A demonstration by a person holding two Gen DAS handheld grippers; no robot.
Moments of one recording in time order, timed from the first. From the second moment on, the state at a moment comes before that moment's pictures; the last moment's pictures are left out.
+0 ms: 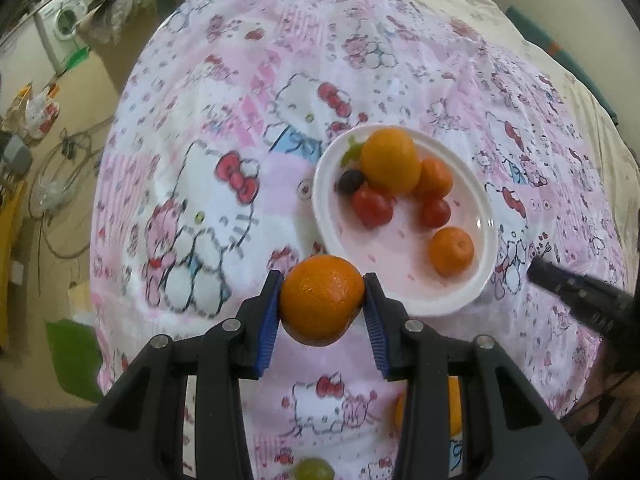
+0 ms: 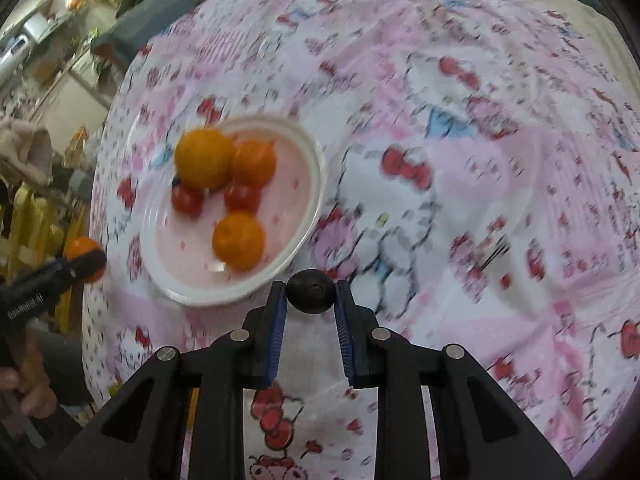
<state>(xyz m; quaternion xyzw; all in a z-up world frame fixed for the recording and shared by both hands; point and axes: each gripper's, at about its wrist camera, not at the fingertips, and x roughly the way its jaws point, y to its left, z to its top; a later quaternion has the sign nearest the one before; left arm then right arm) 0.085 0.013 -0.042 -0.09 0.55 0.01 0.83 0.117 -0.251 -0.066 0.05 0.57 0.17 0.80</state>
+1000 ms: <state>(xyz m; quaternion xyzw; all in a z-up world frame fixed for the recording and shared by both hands) 0.136 -0.031 -0.079 -0.07 0.56 -0.06 0.82 0.177 -0.221 -0.094 0.15 0.58 0.22 0.77</state>
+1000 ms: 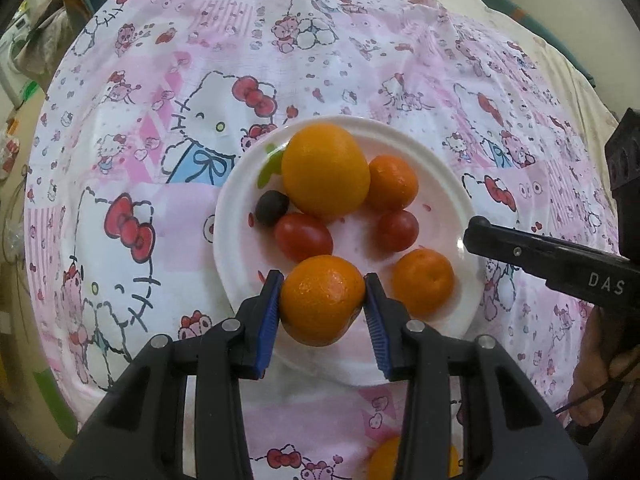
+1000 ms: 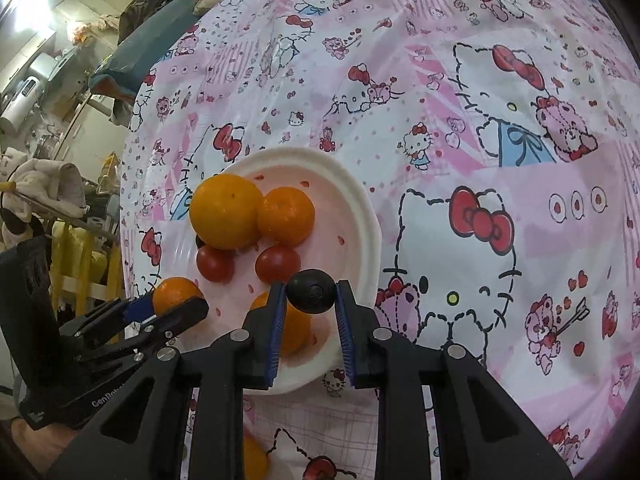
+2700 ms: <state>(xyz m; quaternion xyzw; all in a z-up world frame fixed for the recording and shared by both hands) 0.036 0.027 -0.036 -0.08 0.58 -0.05 0.81 0.101 -0.218 -0.061 0.18 0.57 0.23 0.77</state>
